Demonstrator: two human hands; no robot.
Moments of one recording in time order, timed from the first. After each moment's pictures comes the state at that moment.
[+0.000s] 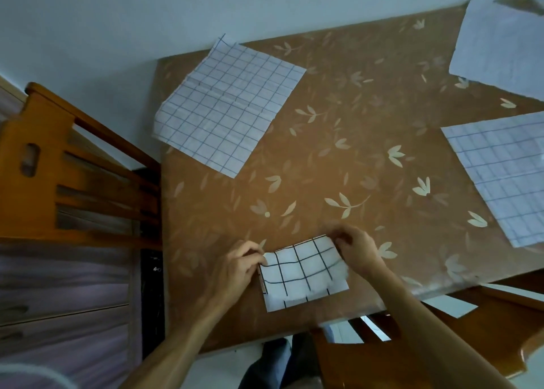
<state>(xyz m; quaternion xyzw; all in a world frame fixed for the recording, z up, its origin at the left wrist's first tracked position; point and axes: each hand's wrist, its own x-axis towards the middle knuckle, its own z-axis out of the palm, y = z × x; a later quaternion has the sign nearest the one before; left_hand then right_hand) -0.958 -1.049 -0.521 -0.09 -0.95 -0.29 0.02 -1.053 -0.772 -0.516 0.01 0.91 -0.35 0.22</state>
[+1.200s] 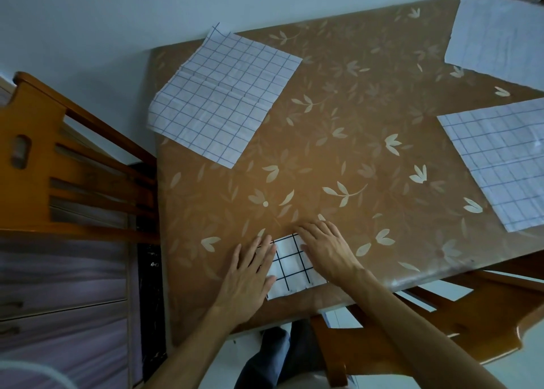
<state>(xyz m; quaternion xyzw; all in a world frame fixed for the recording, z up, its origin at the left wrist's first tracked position) -0.921 -1.027 -0.558 -0.12 -0.98 -0.05 -0.15 -1.019 -0.810 -0.546 -0.32 0.94 -0.09 0.05</state>
